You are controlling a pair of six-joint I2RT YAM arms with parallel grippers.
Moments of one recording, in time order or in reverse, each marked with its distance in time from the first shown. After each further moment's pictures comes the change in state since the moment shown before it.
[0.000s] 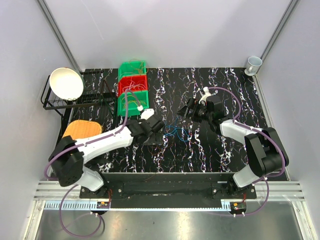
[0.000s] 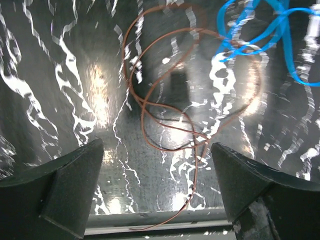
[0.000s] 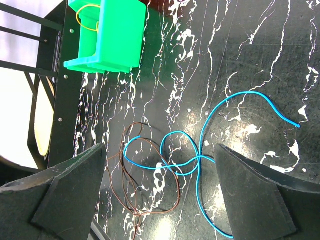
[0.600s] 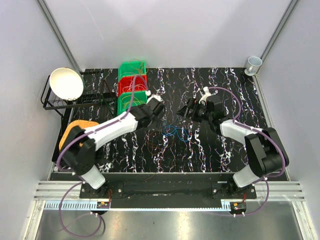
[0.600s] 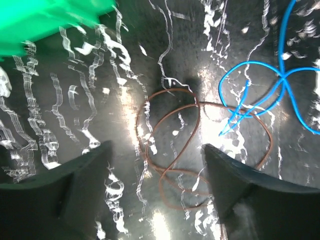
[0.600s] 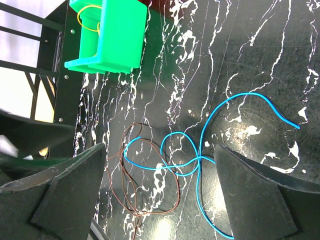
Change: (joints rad) left arm 0.148 0.192 0.172 0.092 0.037 0.350; right arm 0.000 -0.004 0.000 0.003 0.001 -0.003
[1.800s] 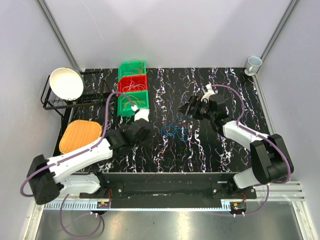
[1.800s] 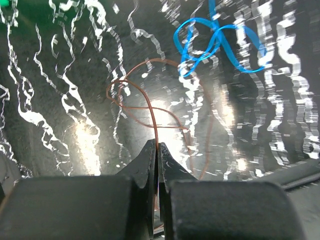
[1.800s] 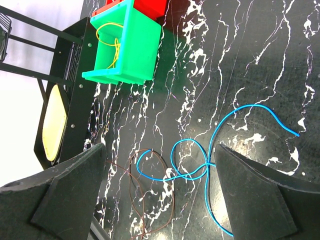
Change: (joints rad) left arm -0.183 -0.517 -0.337 0.052 -0.036 -0.171; right arm 0.000 -0.087 0.000 -0.018 0.026 -0.001
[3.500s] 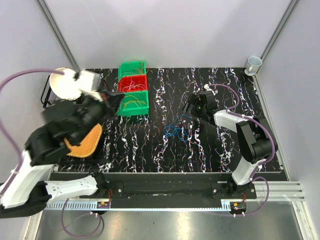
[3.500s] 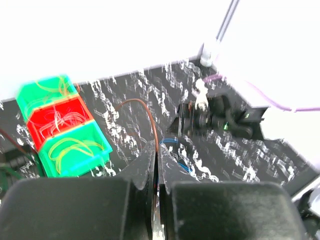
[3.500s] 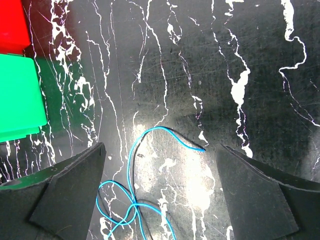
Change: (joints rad) left arm -0.035 -0.172 0.720 -0.135 -0.062 0.430; right arm 0.003 0.277 0.195 -0.212 0.345 -0.005
